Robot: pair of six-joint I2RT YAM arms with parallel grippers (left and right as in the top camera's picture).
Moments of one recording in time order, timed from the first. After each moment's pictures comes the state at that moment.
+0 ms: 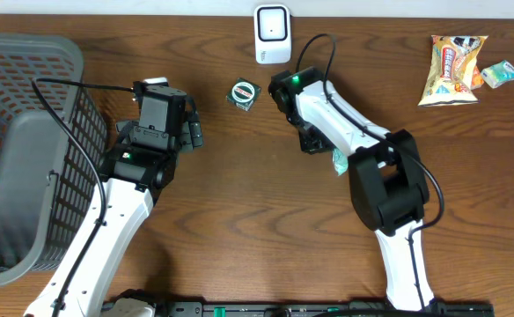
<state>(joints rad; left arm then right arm) -0.27 1.31 1.06 -0.63 -0.35 -0.32 0.50 2.30 1.84 -1.38 0.49 0.48</state>
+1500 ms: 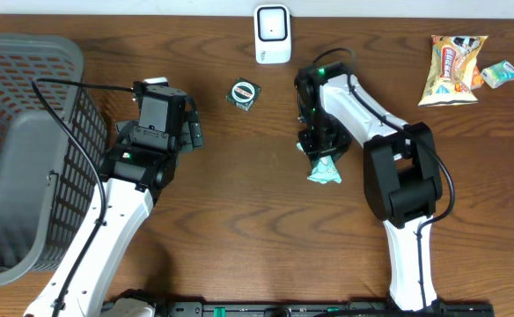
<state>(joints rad) -0.27 1.31 1.06 -0.63 -0.35 -0.32 0.38 2.31 1.79 -1.34 -0.02 0.11</state>
